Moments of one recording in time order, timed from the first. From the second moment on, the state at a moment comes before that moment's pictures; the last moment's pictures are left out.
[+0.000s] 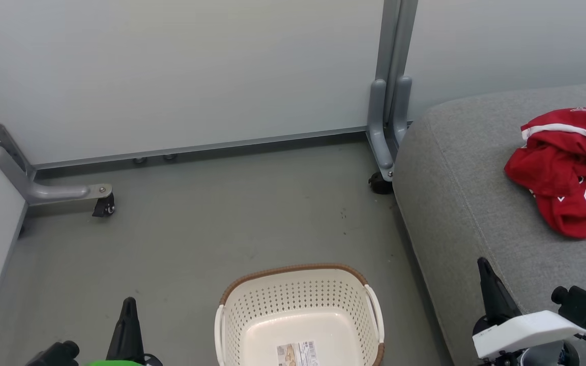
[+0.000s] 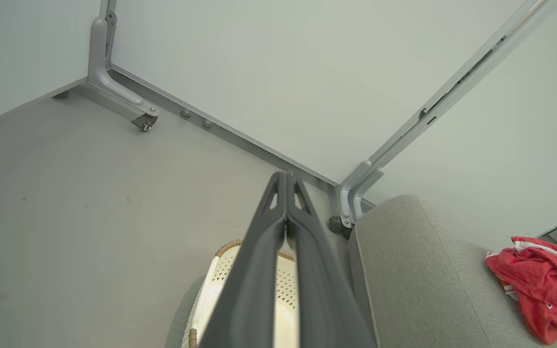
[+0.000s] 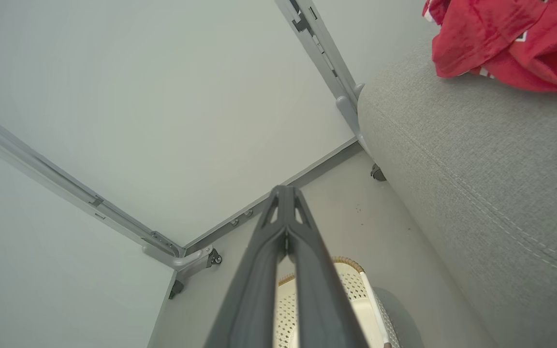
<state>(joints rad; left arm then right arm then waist) 0.14 0.07 -0.08 0.13 -0.72 0.01 -0.15 0.06 -0.10 0.06 0.18 0.73 0.13 -0.14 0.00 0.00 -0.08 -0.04</state>
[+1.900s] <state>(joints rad) -0.02 0.08 0.02 0.21 -1.37 -0.09 0.00 -0.05 -0.08 -0.04 0.22 1.37 0.13 0.02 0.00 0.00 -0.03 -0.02</state>
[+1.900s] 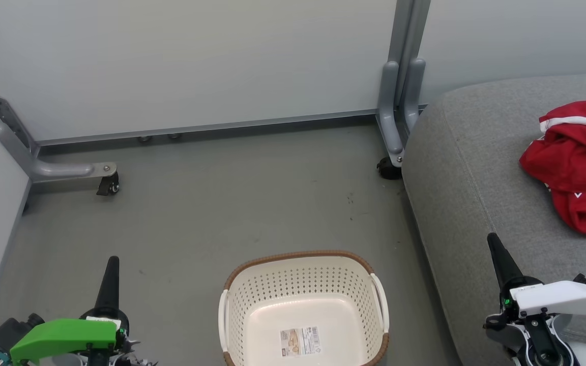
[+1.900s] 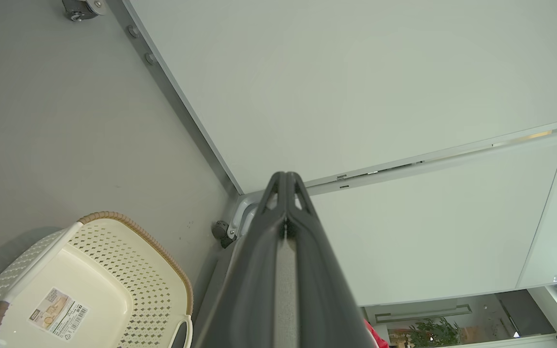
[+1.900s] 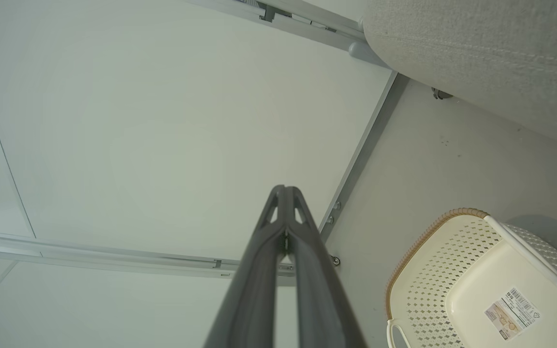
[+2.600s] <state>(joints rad) -0.07 0.08 0.05 0.23 -1.54 -0.11 0.05 -0.09 -0.07 -0.07 0.23 1.53 0.13 0.06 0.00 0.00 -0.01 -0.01</state>
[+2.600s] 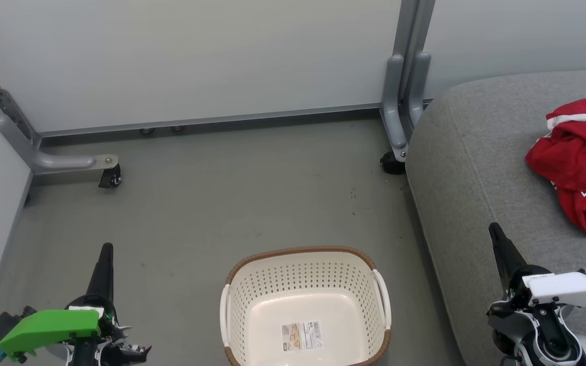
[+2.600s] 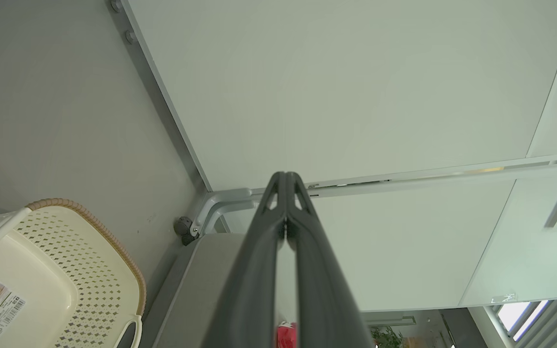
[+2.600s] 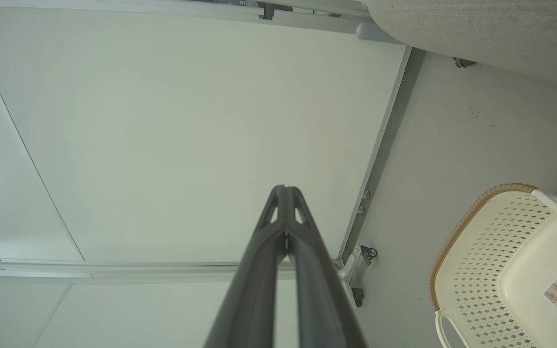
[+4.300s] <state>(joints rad) -0.10 0.07 0.09 0.24 -1.64 -0.13 0.09 -0.10 -0.06 -0.10 0.24 1.63 0.13 0.10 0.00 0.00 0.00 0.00</state>
